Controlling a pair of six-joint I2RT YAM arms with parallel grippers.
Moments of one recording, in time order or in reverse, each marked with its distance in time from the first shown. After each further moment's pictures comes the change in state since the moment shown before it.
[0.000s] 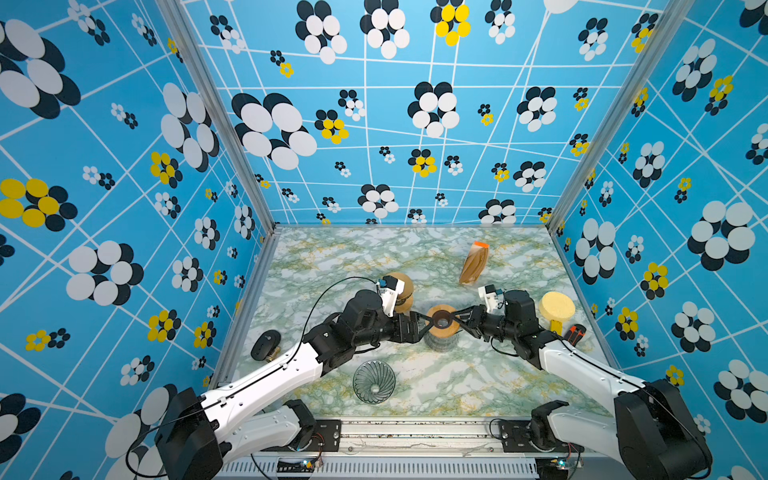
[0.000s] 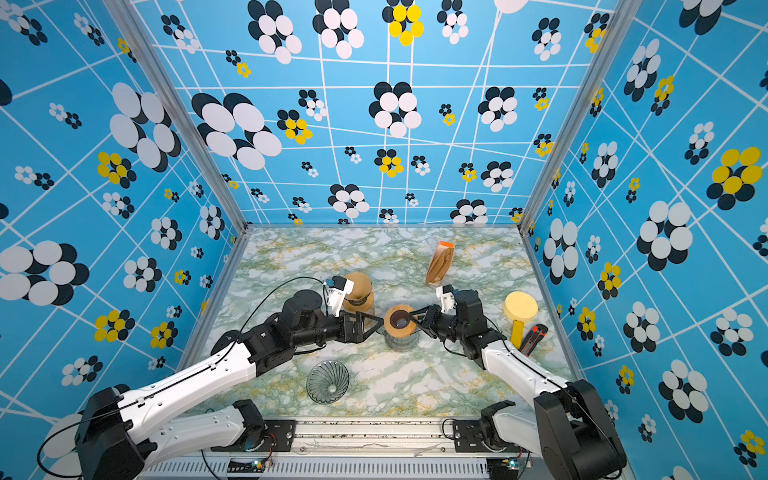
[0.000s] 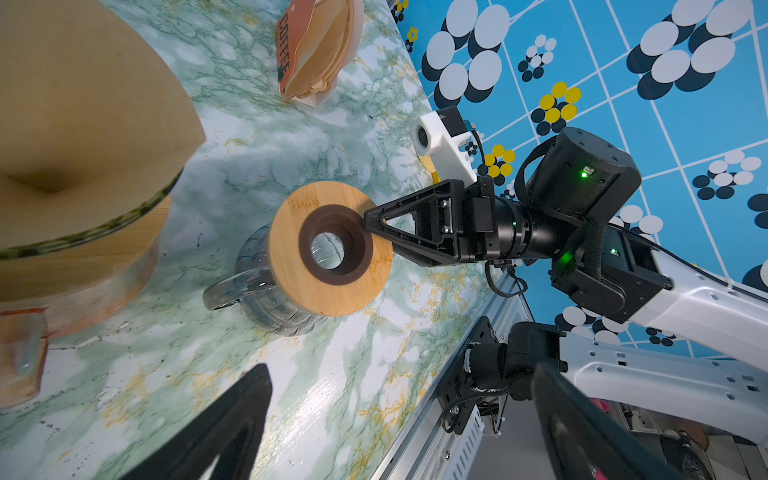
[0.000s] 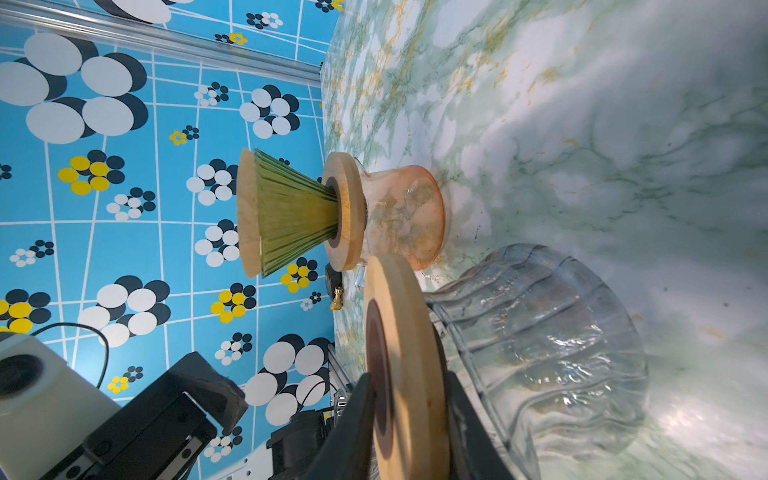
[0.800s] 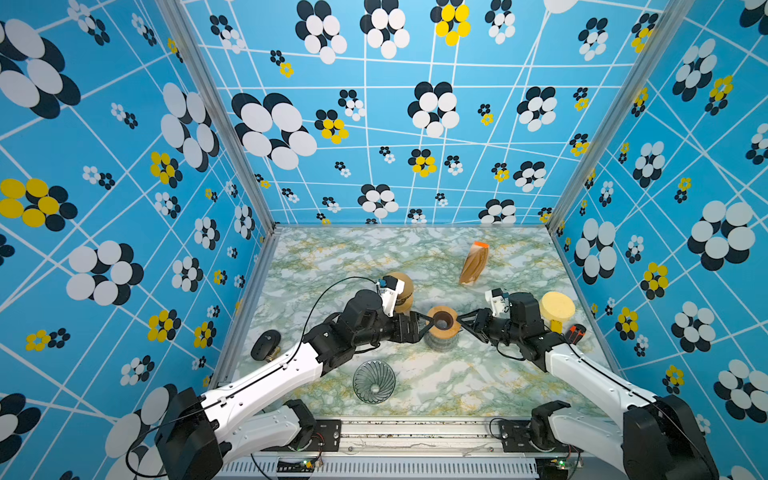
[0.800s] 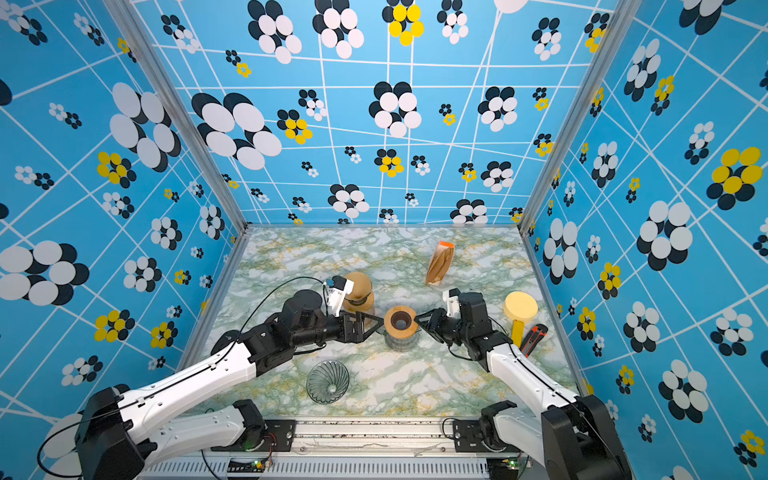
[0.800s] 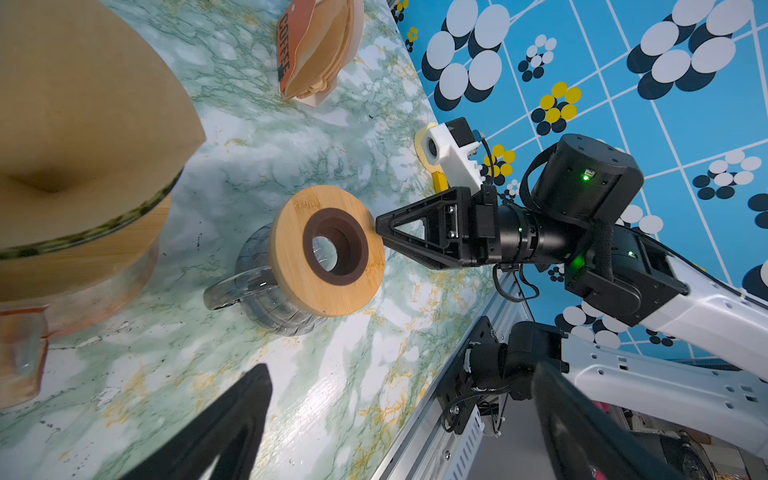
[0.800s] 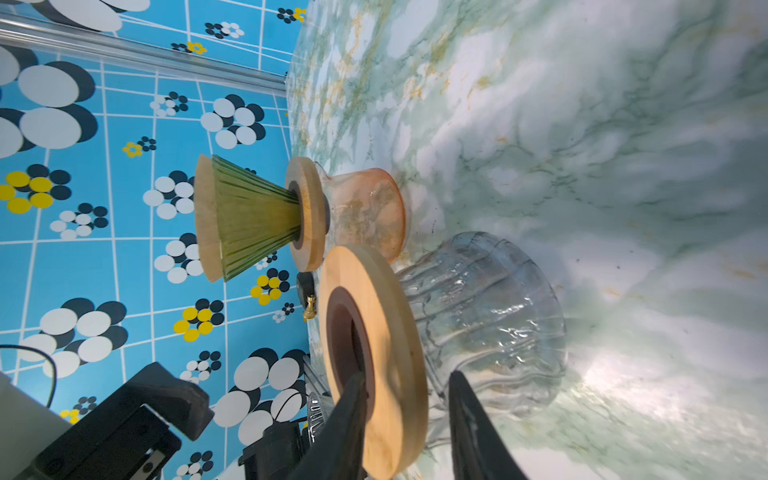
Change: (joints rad) left arm 0.000 0.000 0.000 0.000 0.000 0.000; right arm -0.029 -0.082 0.013 -0.206 0.067 -0.077
